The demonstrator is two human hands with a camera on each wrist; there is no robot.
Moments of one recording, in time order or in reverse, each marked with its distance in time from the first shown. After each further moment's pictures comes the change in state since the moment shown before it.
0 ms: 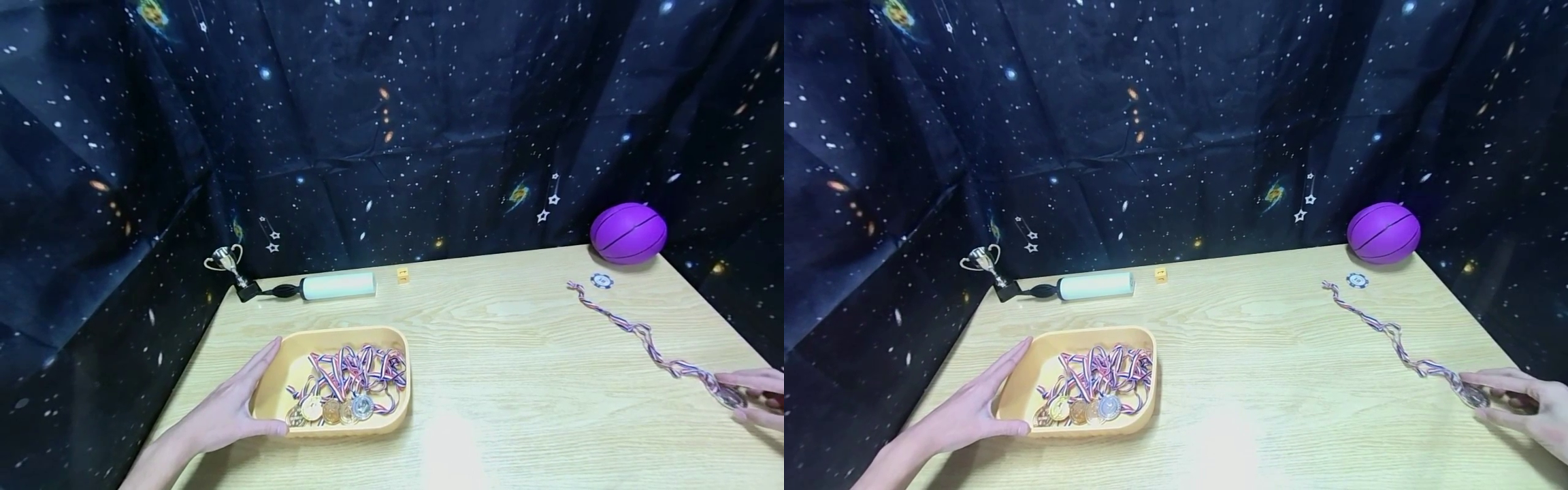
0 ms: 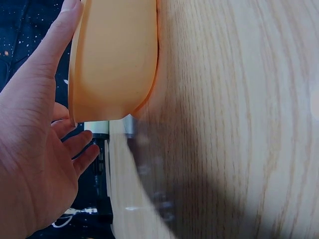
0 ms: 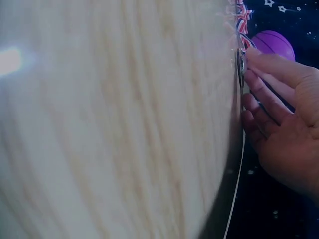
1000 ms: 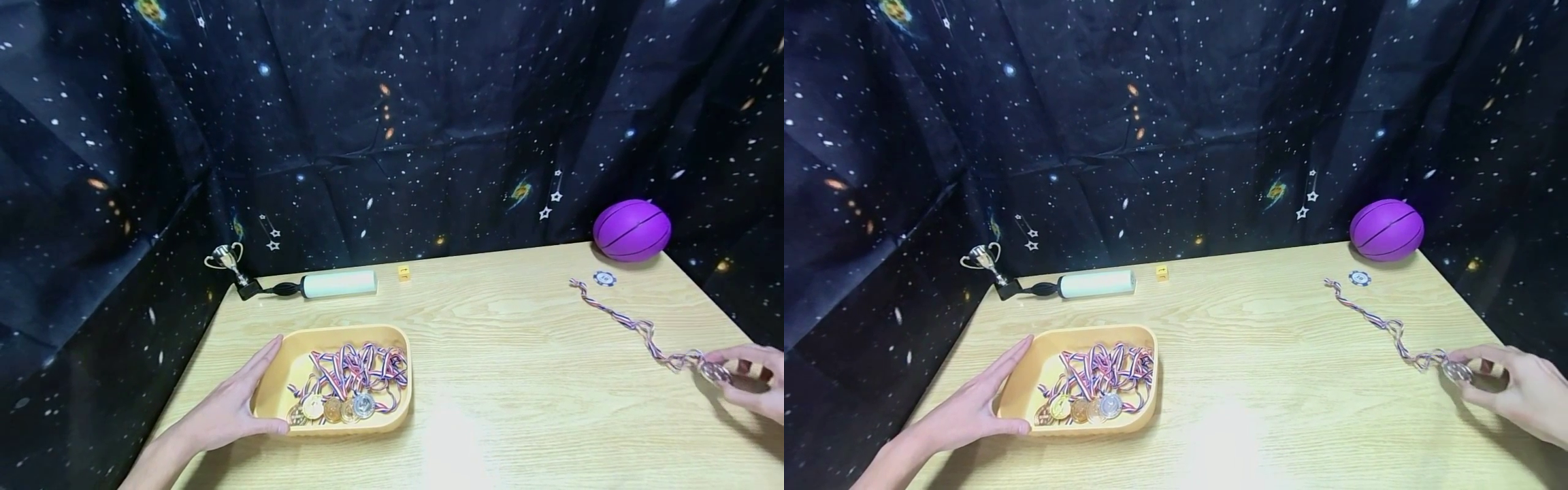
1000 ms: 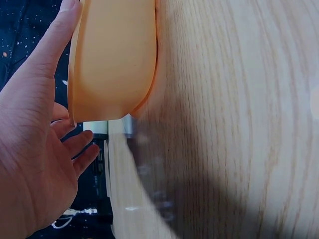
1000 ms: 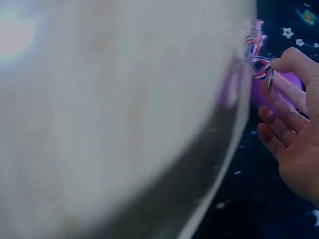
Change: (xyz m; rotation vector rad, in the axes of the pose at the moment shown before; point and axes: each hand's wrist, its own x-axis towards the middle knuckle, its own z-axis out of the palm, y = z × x) left_hand 0.001 -0.002 0.000 0.002 -0.016 -0.011; right_hand 0.065 -0.083 0.013 -0.053 0.111 -0.030
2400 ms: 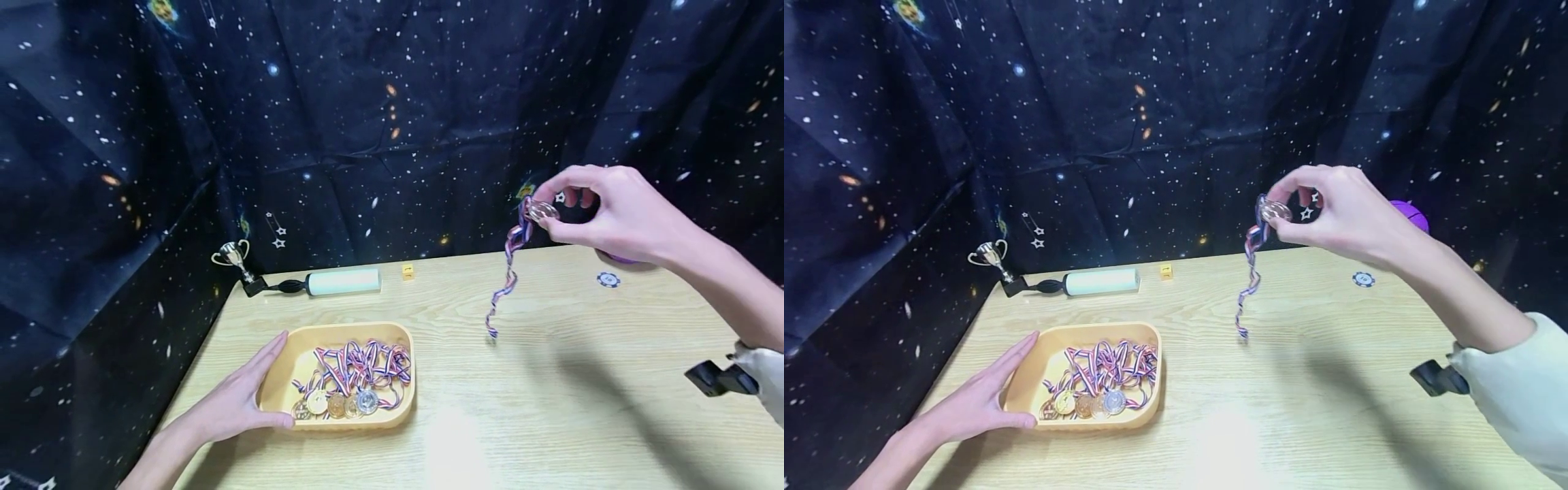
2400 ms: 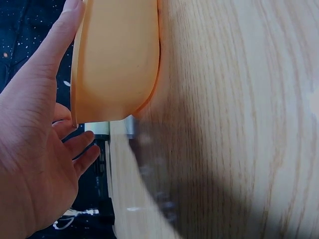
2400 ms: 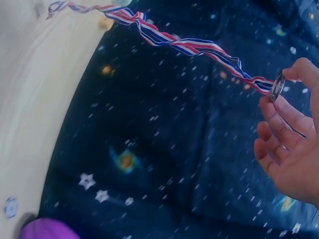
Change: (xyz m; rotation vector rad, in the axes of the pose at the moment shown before) left_hand 0.002 -0.001 -0.002 0.042 0.007 0.018; right_hand 0.268 -0.245 0.050 -0.149 -0.276 -0.071
